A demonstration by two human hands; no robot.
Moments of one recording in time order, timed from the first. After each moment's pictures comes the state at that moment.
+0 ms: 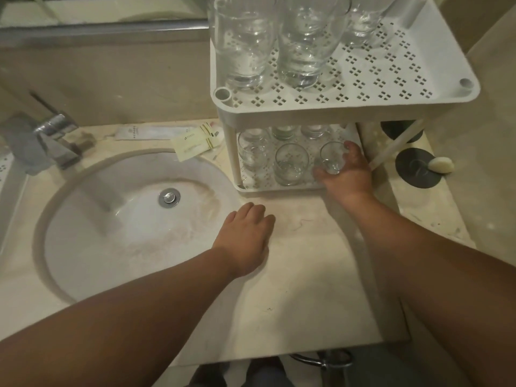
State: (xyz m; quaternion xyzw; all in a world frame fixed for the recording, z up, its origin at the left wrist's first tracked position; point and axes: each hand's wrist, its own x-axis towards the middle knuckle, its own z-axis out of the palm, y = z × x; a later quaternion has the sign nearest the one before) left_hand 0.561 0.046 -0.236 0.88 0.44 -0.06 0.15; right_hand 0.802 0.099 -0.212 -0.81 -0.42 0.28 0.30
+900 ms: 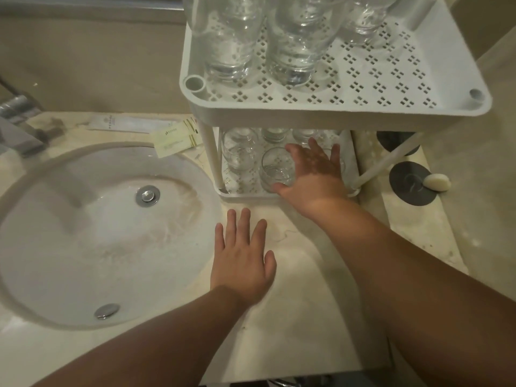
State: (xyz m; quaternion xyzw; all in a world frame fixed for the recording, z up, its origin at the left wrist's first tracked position) left_hand 0.610 0.004 -0.278 0.78 0.61 0.03 0.17; right_hand 0.769 0.118 -0.197 -0.72 -0.69 0.09 -0.01
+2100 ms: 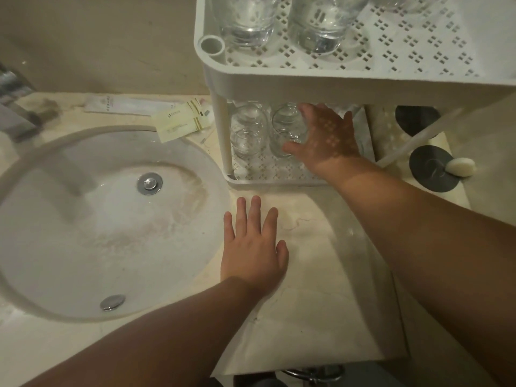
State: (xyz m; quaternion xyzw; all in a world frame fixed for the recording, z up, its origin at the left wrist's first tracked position) left_hand 0.609 0.004 -0.280 0.78 0.60 0.01 0.17; right_hand 0.768 0.158 -0.195 -0.73 -0.68 0.11 0.06
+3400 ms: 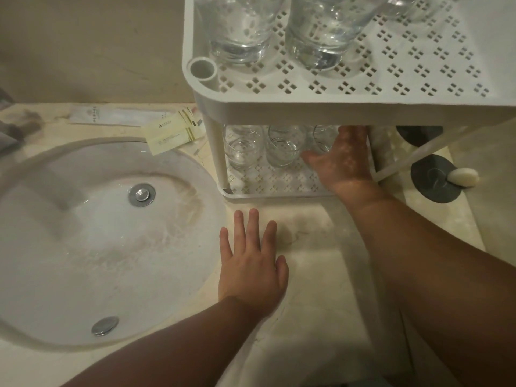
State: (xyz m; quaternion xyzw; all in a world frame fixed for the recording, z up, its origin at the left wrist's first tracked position) left_hand 0.607 0.007 -0.278 0.79 0.59 0.00 0.18; right_hand 0.792 0.155 -0.223 -0.82 -0.52 0.15 0.20
